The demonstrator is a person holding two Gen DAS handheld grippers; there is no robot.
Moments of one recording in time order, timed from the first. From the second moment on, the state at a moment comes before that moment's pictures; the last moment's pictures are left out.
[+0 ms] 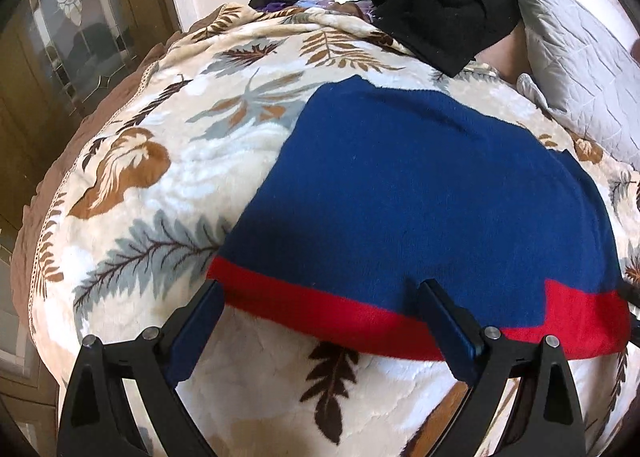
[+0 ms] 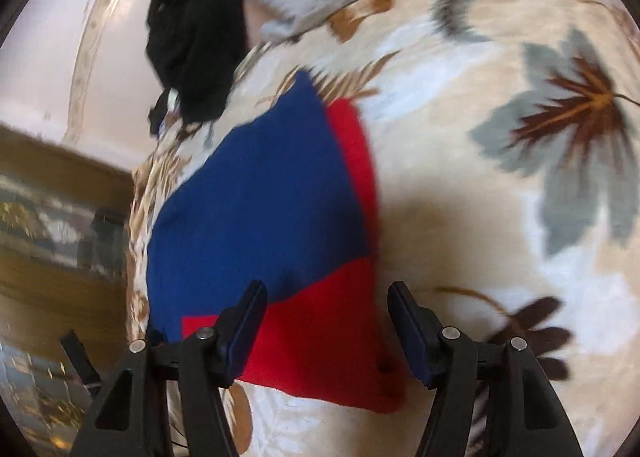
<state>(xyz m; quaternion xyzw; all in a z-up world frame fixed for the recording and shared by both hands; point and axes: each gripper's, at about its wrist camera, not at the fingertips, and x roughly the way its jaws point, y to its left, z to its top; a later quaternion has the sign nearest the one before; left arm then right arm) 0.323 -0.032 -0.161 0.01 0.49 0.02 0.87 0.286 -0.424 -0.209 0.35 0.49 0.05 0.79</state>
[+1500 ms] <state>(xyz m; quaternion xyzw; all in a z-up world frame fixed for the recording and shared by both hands) 0.337 0.071 -0.157 -0.14 0.48 0.00 0.87 0.279 -0.343 -0.175 0.21 0.45 0.06 0.86</state>
